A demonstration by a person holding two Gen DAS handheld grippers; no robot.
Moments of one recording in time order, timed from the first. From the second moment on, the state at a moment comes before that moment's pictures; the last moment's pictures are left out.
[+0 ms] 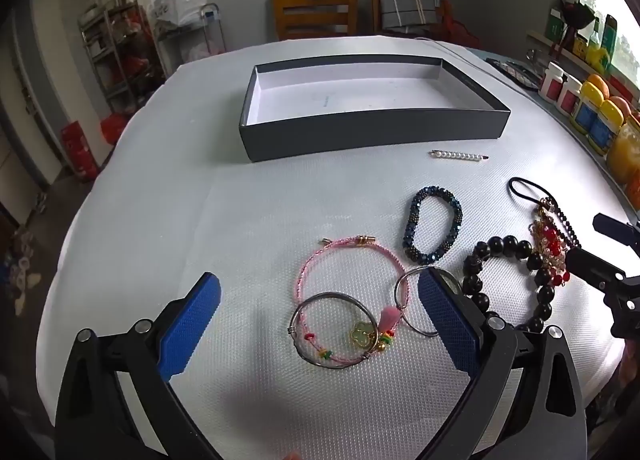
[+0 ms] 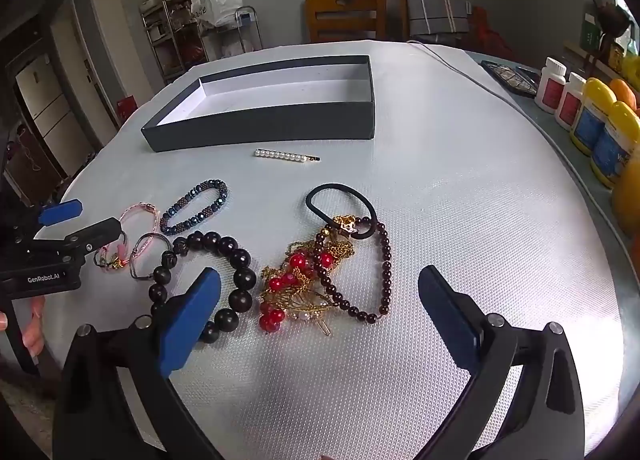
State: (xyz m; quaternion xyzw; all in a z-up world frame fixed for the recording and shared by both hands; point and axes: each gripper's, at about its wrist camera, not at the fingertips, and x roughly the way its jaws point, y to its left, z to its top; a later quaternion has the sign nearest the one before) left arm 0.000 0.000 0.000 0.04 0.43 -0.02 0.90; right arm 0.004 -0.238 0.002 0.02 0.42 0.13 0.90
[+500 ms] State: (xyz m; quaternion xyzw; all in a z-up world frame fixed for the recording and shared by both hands) left arm 0.005 -0.007 0.002 0.05 0.43 -0.03 0.90; right arm 0.008 -0.236 0.006 0.01 0.41 0.13 0.90
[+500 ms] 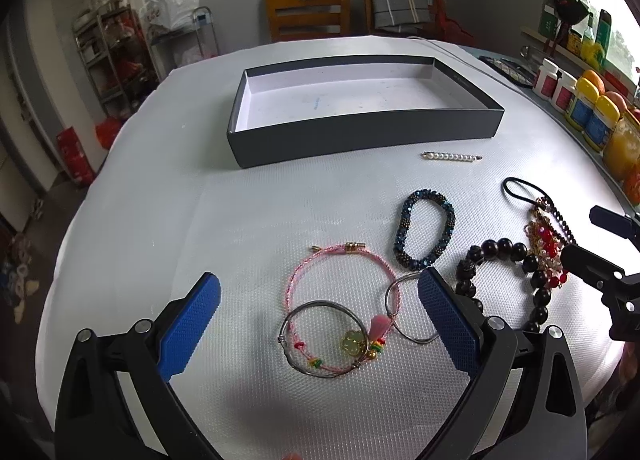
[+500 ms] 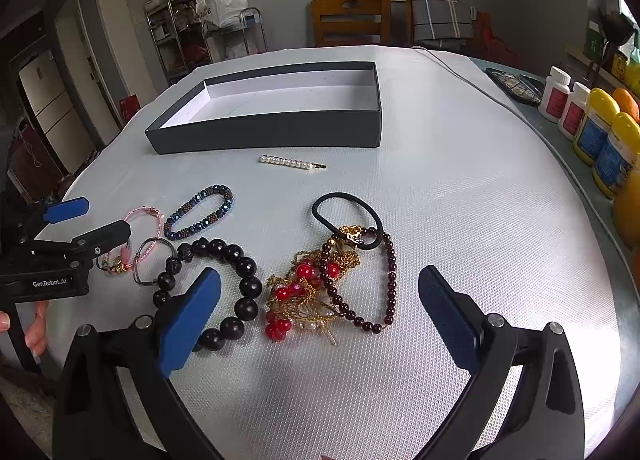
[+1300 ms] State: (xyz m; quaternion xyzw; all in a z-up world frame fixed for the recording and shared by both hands) left arm 0.008 -0.006 -0.004 0.05 0.43 -0.03 0.90; right arm 0.010 -0.237 0.005 0.01 0.41 0.12 0.90
